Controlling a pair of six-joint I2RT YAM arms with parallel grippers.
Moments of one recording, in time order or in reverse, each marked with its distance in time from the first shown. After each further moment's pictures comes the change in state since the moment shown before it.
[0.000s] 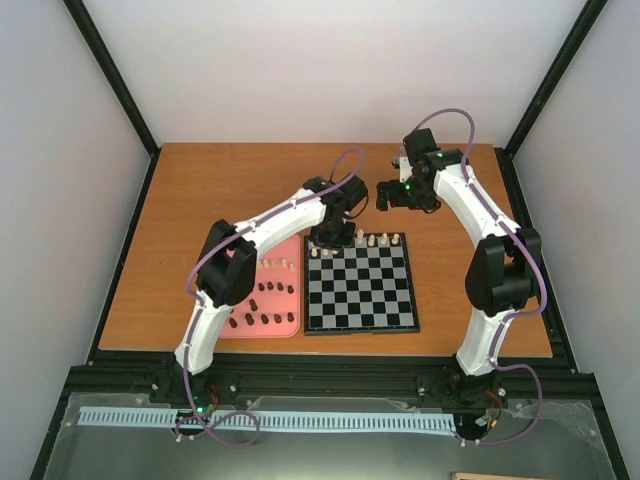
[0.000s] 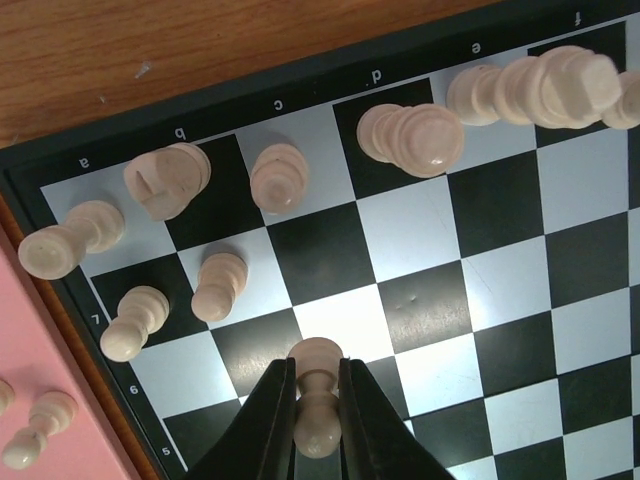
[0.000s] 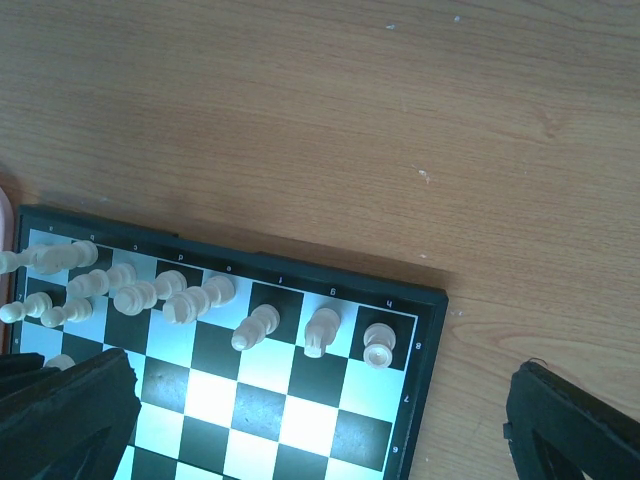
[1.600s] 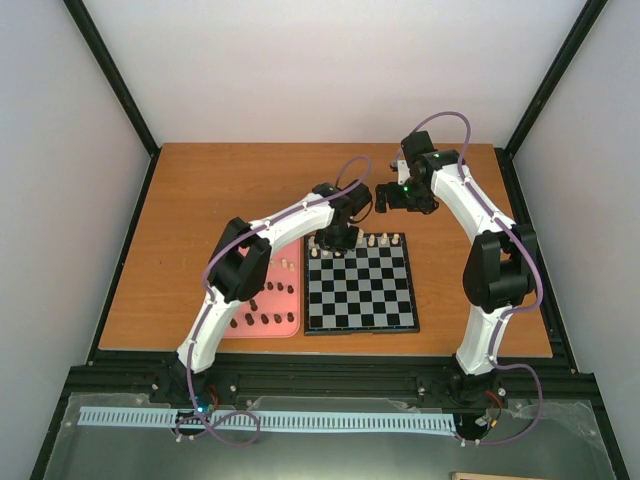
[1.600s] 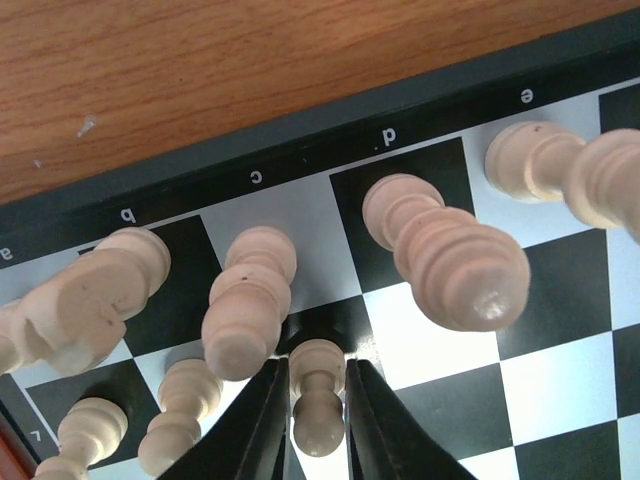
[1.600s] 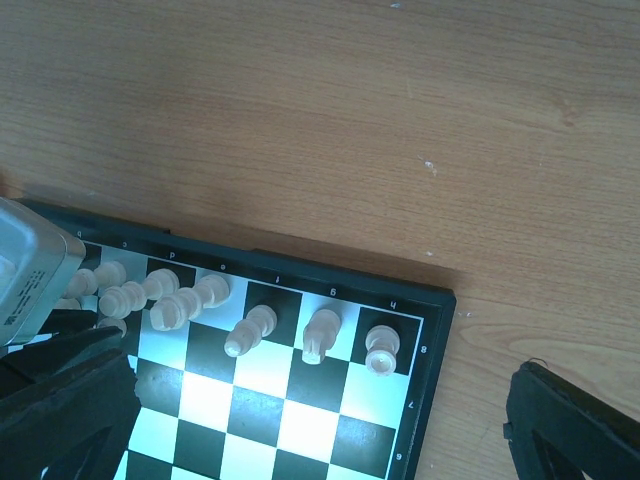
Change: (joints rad) left arm 0.000 0.112 0.036 0.058 -0.026 0.017; right arm 0.000 0.031 0.000 0.001 -0.009 0.000
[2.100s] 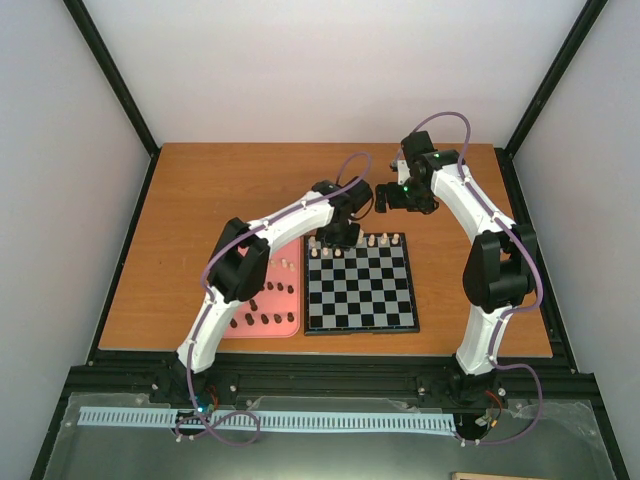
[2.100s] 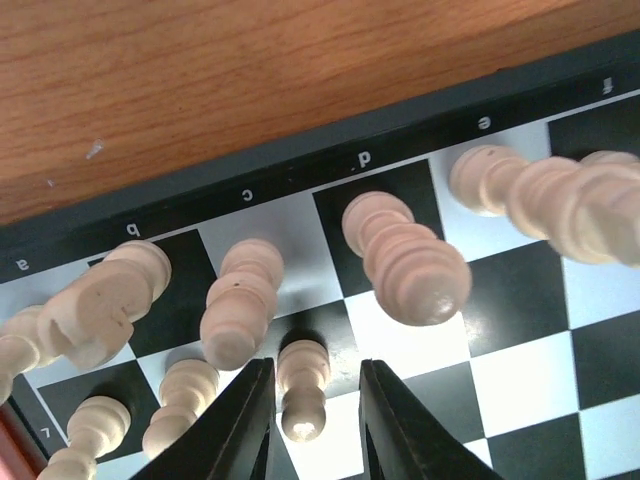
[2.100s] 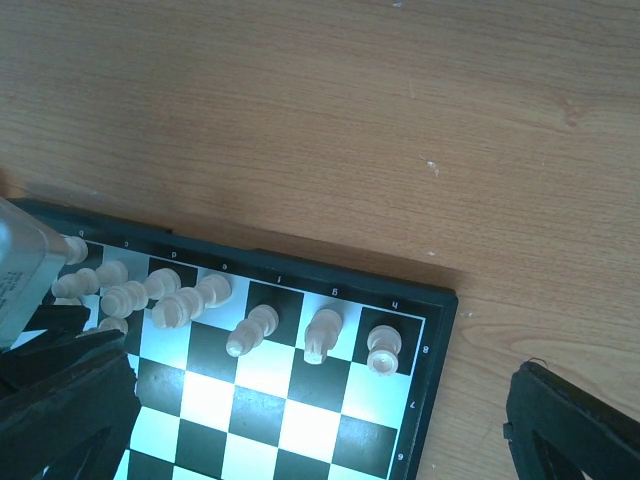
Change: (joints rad) left arm 0.000 0.000 0.020 -0.006 0.000 0.003; right arm 0.000 0.000 0.000 0.000 -0.003 0.000
